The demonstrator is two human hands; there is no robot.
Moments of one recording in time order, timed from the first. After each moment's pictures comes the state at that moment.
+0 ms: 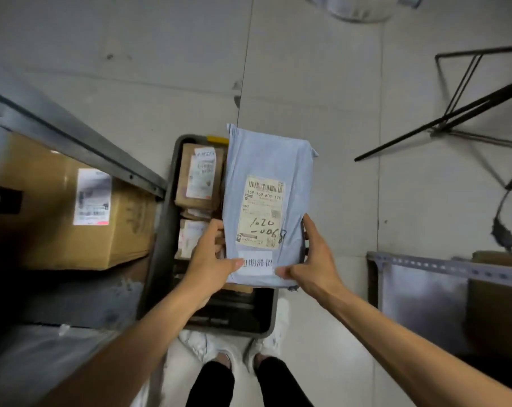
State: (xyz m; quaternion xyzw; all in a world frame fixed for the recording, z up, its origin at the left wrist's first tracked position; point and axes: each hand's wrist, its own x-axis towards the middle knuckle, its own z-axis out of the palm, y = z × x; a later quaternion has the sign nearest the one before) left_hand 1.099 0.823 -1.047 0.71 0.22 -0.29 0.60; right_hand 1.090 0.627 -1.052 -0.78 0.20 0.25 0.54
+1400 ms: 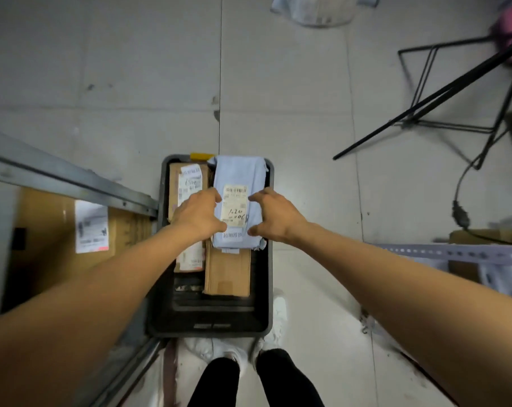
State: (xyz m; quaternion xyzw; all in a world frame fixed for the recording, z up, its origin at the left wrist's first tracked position) left_hand 1.211 0.815 -1.011 0.91 -0.01 -0.36 0.19; right_hand 1.190 0.640 -1.005 -0.91 -0.02 0.35 0.24
